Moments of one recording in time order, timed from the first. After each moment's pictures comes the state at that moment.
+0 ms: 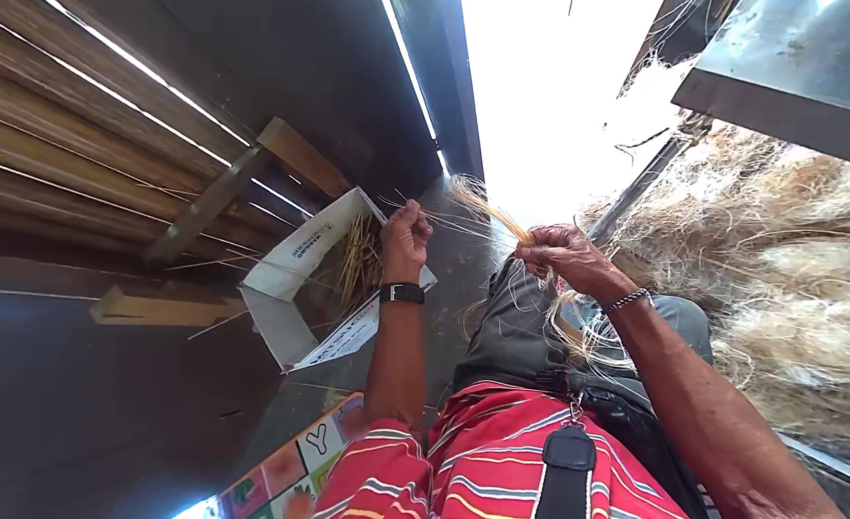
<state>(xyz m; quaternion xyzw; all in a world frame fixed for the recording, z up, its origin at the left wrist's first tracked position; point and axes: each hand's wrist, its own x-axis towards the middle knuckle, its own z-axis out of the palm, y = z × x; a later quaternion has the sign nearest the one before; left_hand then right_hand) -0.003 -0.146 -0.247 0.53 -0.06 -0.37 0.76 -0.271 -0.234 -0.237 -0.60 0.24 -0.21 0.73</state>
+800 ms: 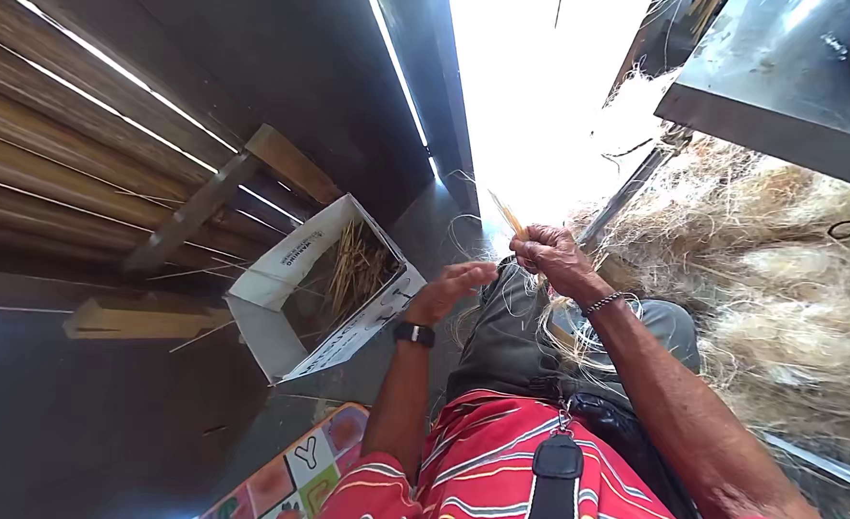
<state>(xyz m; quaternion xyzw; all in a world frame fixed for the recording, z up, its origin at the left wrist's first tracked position) -0.058 -0.112 -0.285 0.53 -0.42 -0.60 0.44 -0.258 -0.239 -0.254 -0.60 0.32 -0.26 0.69</state>
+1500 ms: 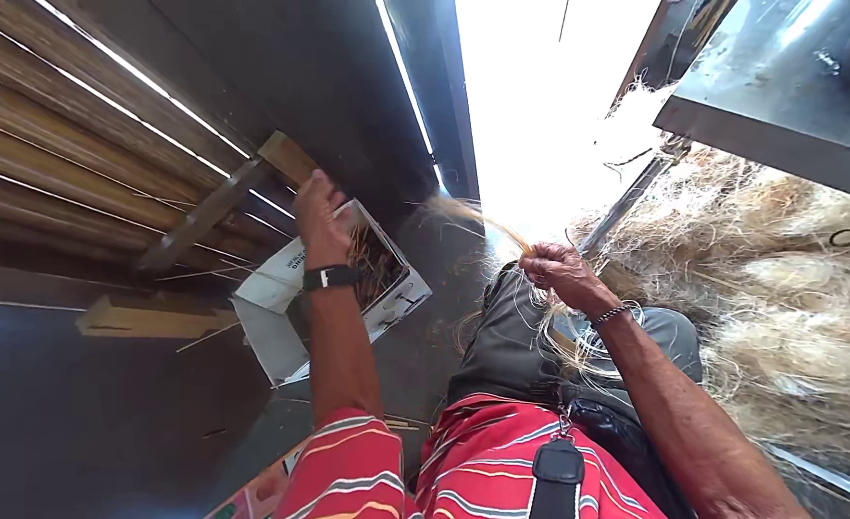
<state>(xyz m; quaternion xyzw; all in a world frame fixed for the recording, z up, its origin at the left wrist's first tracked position) 0.078 -0.130 -0.160 0.67 -0.09 -0.20 0.71 -0.274 -0.238 -0.265 -0.58 0.32 -0.22 0.71</state>
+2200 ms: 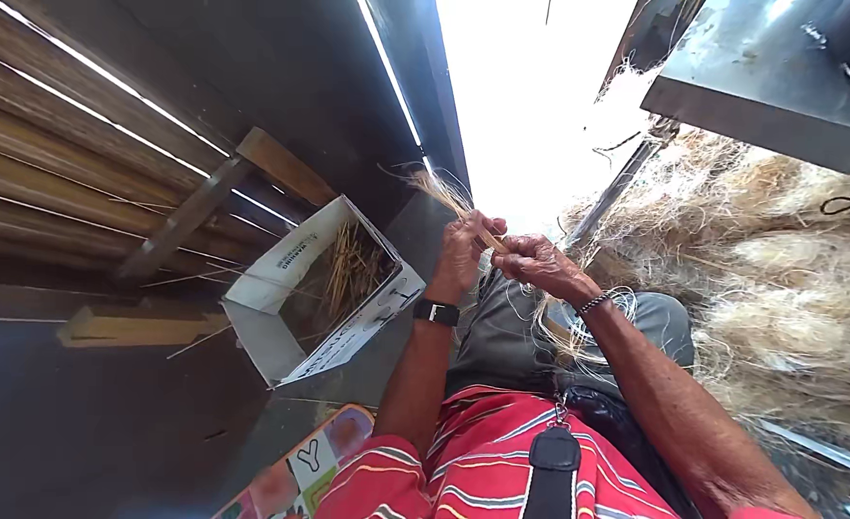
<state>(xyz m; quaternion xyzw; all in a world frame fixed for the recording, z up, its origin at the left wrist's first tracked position) -0.104 -0.150 -0.230 0.49 -0.30 -0.52 0.63 -0.261 -0.227 -0.247 -0.68 0.25 -0.19 0.66</state>
